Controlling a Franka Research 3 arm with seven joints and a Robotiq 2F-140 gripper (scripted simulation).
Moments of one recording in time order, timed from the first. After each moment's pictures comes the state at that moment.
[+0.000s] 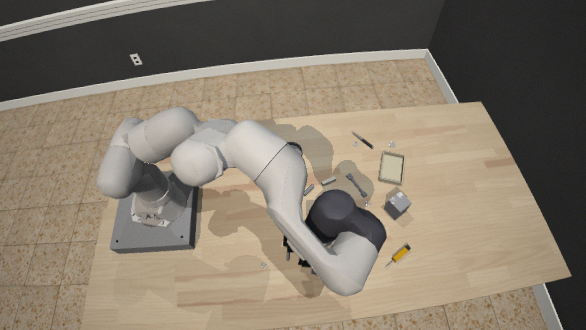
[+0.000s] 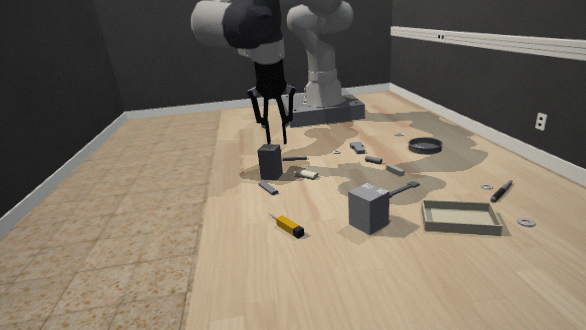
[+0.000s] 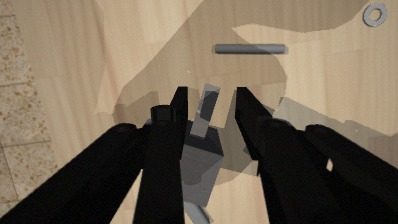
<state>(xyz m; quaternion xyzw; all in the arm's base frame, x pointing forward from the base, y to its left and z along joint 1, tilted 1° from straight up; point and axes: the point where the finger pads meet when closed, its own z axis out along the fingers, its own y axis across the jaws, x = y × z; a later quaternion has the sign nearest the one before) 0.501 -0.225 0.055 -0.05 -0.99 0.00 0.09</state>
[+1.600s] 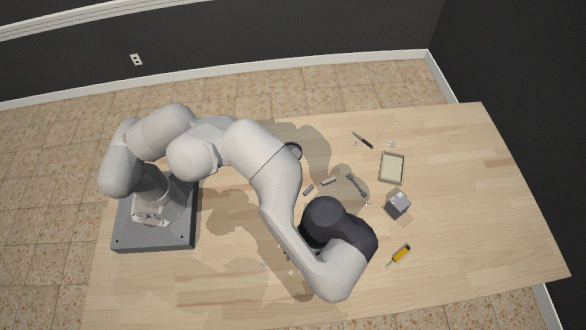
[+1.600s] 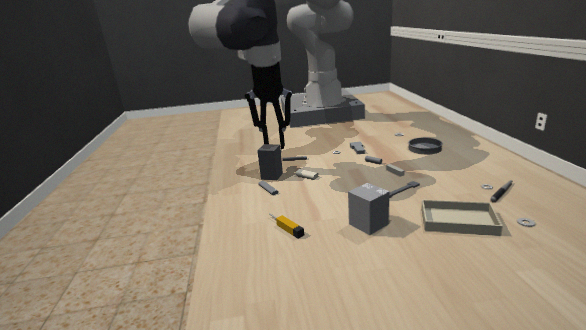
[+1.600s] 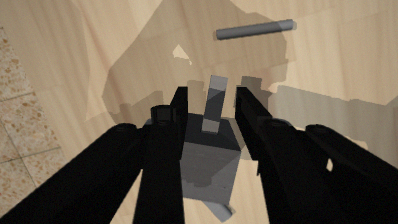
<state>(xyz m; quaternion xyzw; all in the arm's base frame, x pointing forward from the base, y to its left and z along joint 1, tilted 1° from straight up) 0.504 -0.234 0.044 -0.12 -0.99 0.00 0.05</state>
